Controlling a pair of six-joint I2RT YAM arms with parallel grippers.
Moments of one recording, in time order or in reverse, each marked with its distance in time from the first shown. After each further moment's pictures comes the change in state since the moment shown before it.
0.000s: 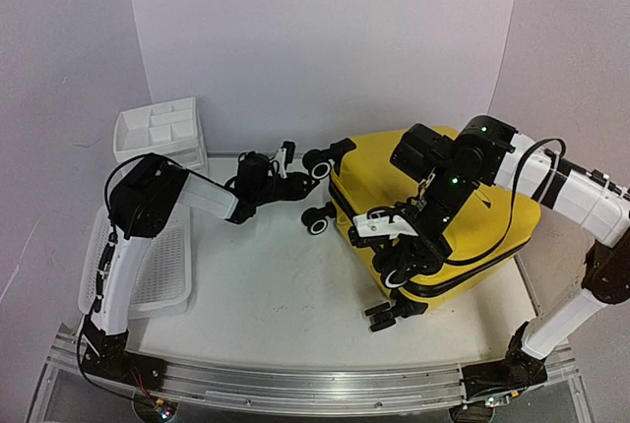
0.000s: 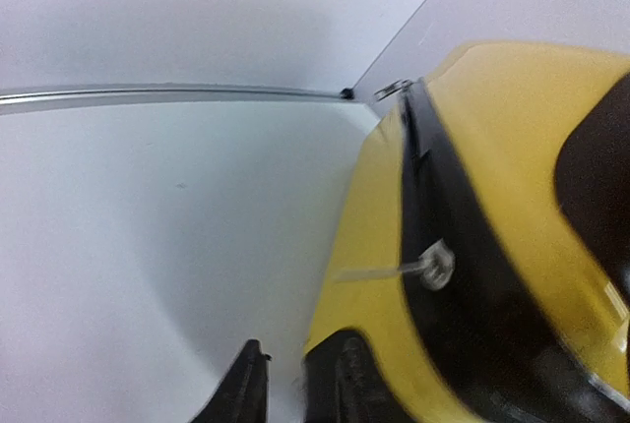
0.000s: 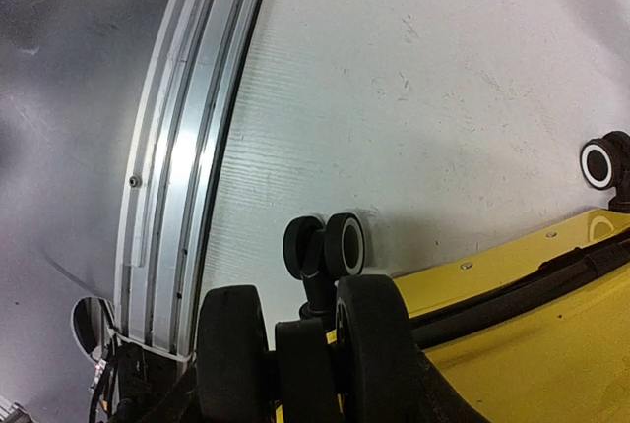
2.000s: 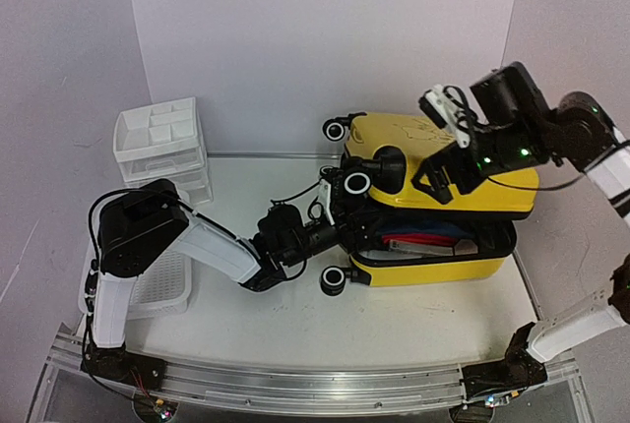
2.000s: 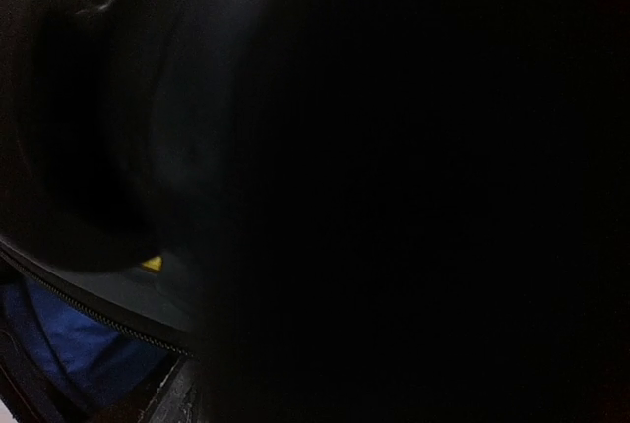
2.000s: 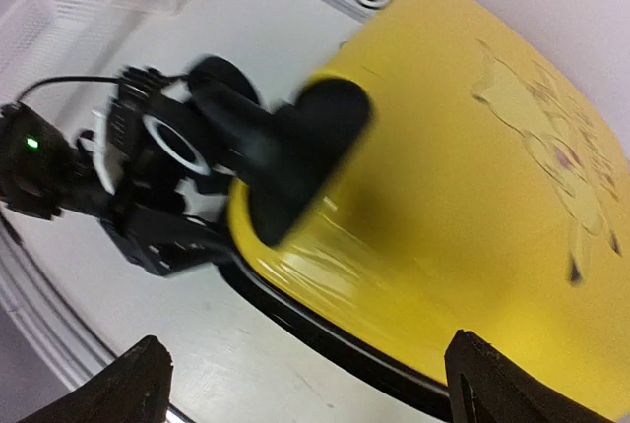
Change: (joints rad) left arm -0.469 -0.250 -0.380 0.515 -0.330 0.125; right arm -0.015 -0.191 0.193 0.159 0.552 0.940
